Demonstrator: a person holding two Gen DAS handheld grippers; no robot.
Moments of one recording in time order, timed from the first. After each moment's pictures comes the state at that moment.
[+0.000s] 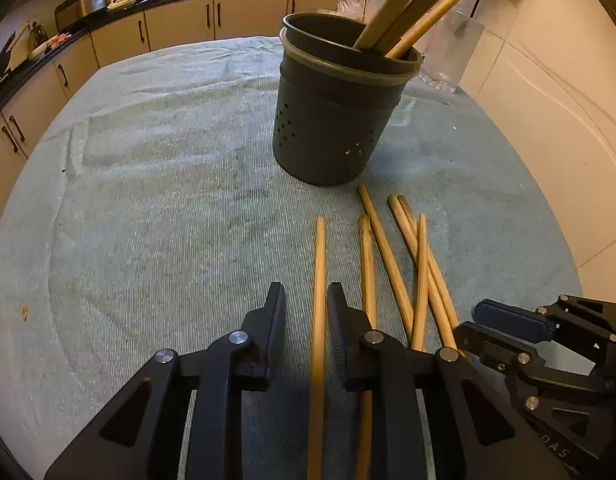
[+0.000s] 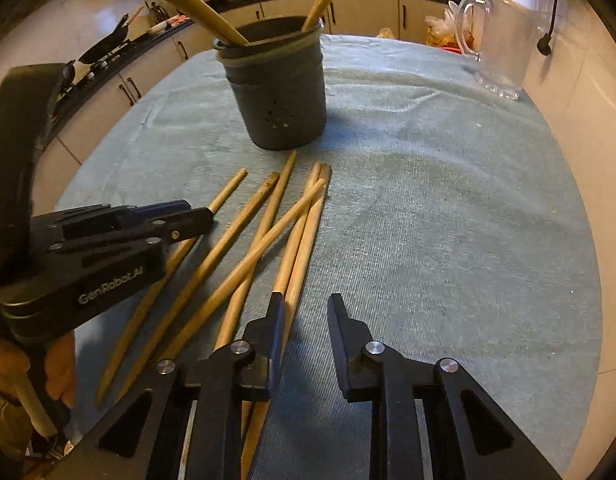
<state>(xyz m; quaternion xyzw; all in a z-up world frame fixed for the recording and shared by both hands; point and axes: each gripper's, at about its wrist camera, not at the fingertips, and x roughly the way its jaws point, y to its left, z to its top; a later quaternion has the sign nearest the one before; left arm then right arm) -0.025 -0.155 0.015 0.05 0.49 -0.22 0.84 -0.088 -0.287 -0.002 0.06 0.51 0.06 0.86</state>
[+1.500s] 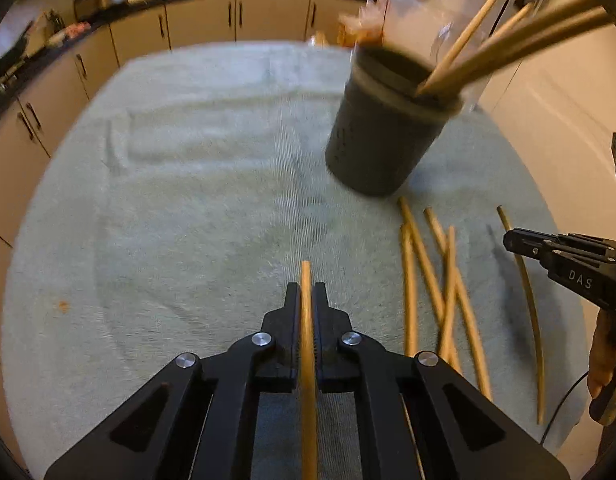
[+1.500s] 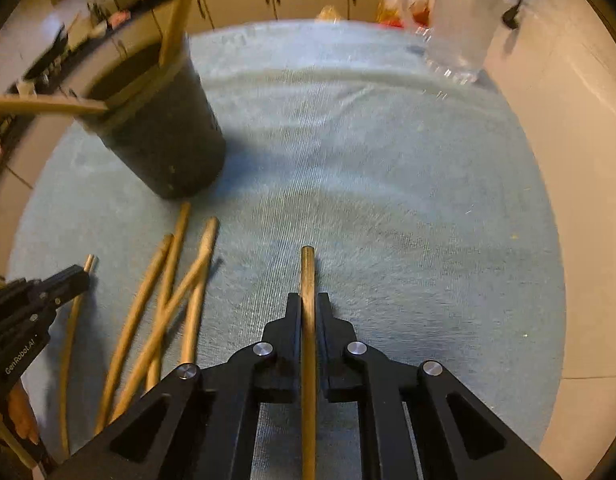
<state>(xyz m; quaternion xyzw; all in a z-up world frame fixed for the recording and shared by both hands) -0.028 -0.115 0.044 0.04 0.48 -0.19 0.85 -0.049 -0.332 0.019 0.07 0.53 -0.02 0.85</state>
